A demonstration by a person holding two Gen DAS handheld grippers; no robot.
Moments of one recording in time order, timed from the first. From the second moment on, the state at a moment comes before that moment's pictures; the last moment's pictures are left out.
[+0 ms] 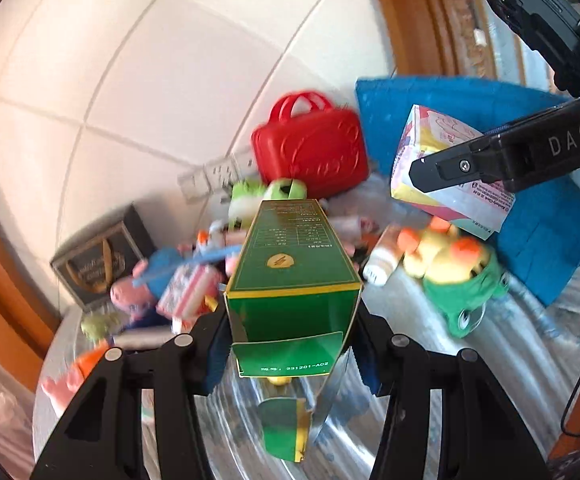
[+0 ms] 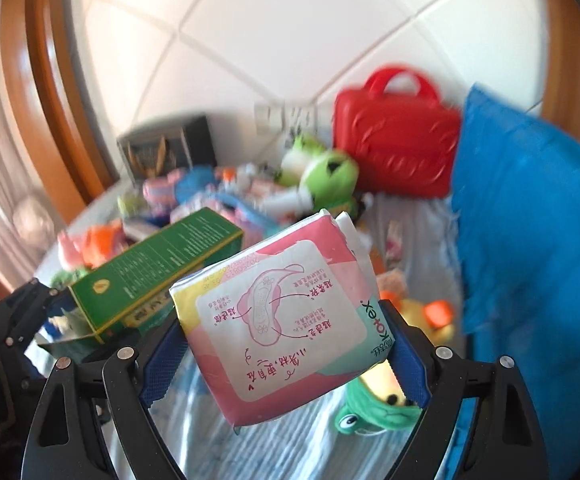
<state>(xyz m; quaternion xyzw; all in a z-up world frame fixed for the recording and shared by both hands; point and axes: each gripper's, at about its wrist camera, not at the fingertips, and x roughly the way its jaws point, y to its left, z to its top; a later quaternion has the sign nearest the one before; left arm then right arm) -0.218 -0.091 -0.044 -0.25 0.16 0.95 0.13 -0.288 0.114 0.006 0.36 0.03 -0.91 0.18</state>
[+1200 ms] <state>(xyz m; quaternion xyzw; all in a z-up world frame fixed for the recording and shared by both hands) -0.267 0.208 0.120 -0.17 0.12 0.93 0.31 -0.214 0.456 0.137 0.22 -0.11 -0.96 -0.11</state>
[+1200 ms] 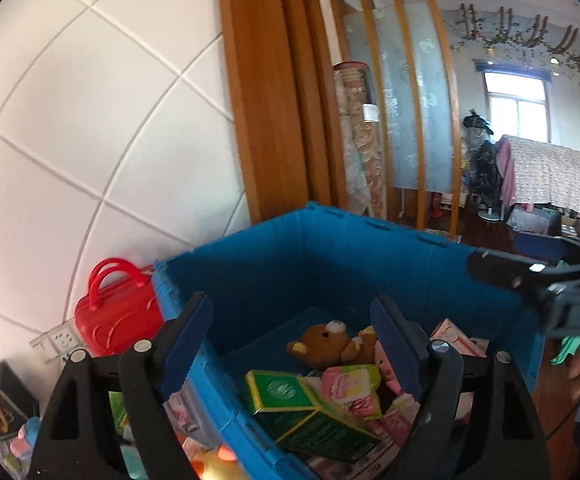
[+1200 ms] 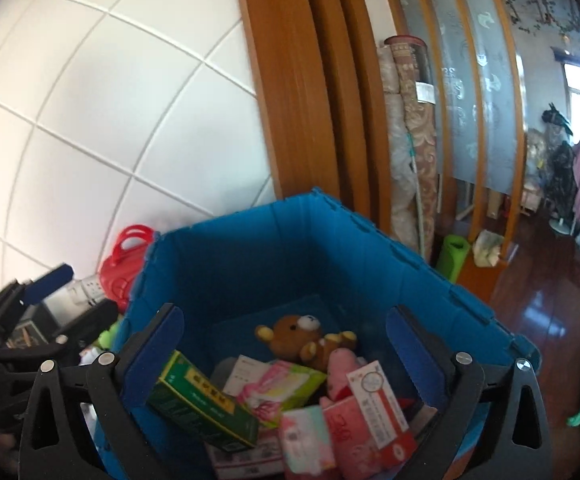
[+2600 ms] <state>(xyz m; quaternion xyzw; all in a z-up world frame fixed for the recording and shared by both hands) -0.271 -0.142 -0.031 -0.25 0.11 0.96 0.08 -0.311 0.144 -0.088 0.48 0.01 -0.87 0.09</state>
